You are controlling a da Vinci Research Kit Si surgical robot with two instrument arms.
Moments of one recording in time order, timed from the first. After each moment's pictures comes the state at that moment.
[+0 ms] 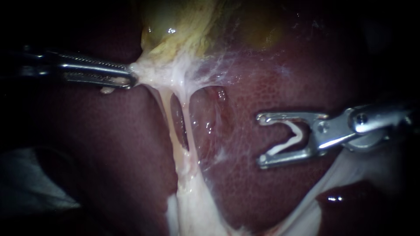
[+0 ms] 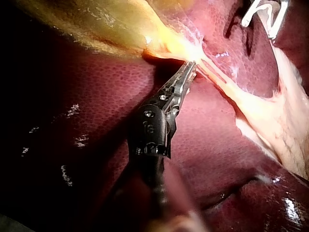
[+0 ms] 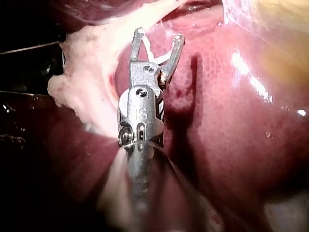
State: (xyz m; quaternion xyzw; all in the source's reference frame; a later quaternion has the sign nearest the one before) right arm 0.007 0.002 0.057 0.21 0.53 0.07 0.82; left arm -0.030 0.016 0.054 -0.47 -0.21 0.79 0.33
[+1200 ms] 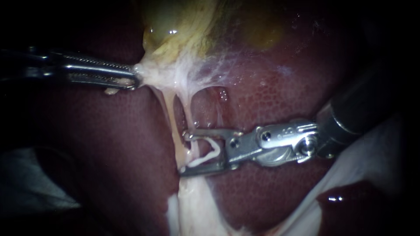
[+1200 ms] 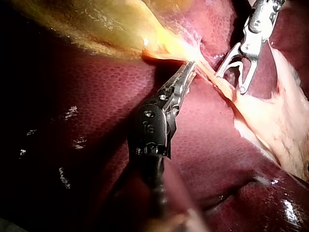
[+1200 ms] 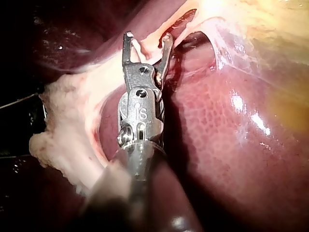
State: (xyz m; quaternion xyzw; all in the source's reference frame) right arm 0.019 -0.001 0.065 0.25 0.53 0.09 0.81; left arm -0.031 0.016 0.054 -0.47 -0.21 0.79 0.33
